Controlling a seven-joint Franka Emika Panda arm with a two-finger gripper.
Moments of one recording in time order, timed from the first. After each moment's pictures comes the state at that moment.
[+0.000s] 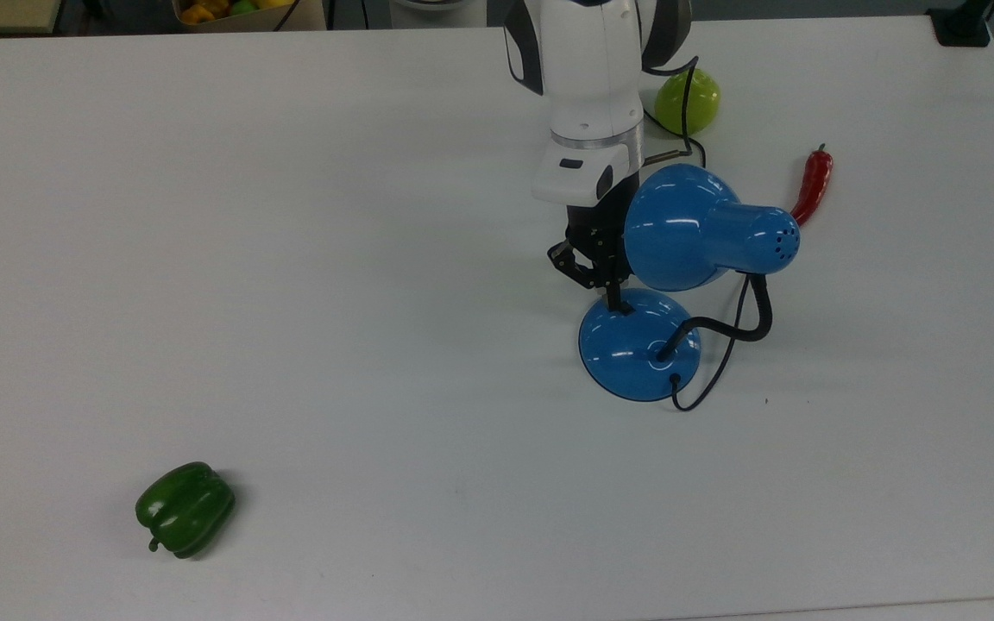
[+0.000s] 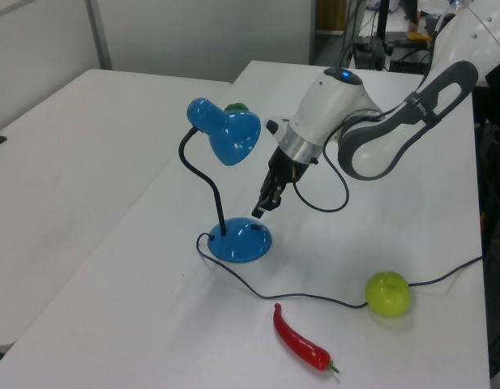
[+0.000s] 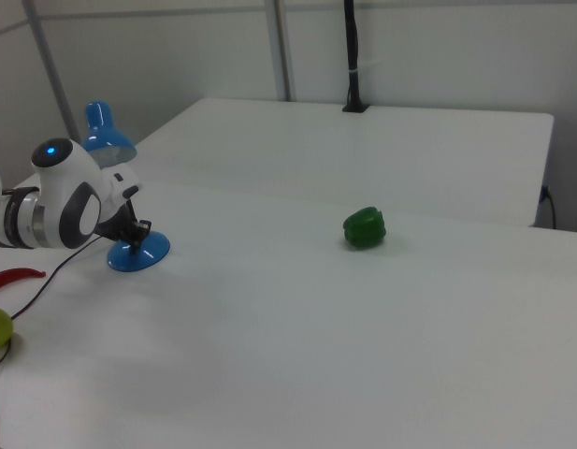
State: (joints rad) arm 0.34 0.42 0.05 -1.91 0.01 2.84 -0.01
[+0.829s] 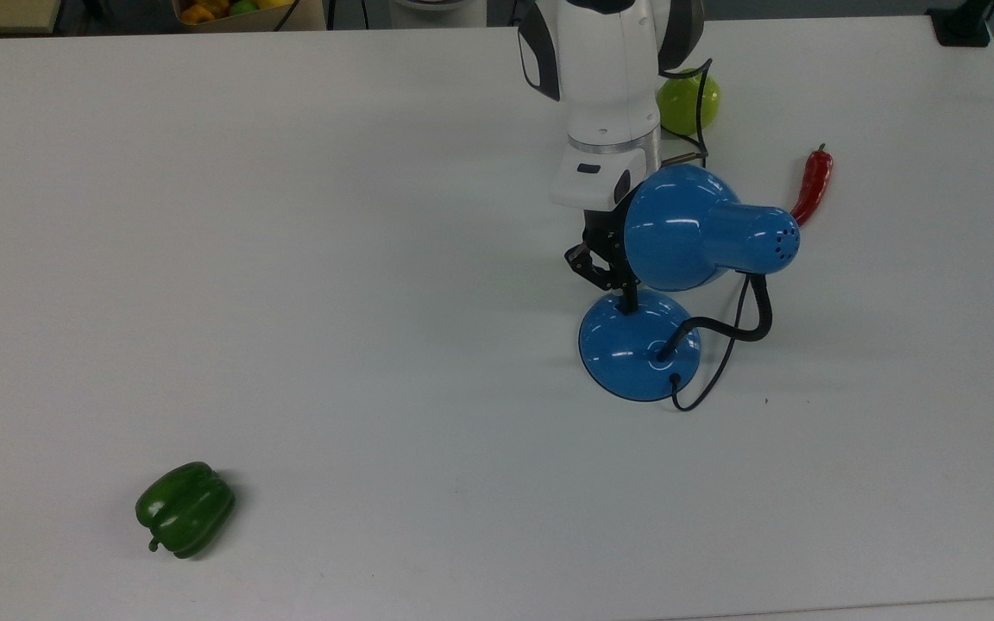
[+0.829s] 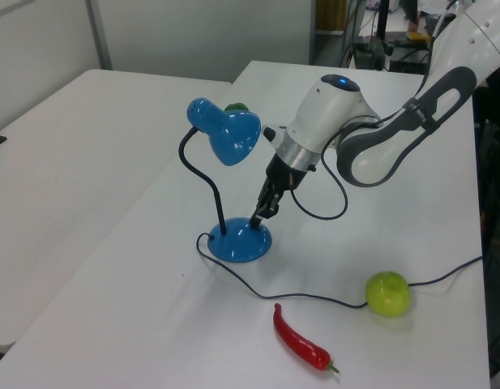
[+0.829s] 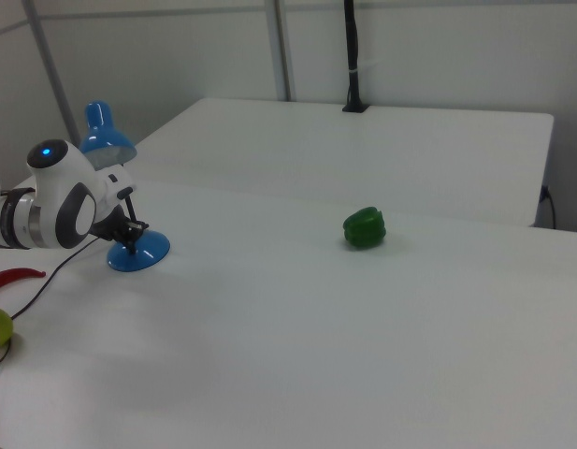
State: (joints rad) arm 0.35 0.44 0.06 -1.89 0.01 2.84 0.02
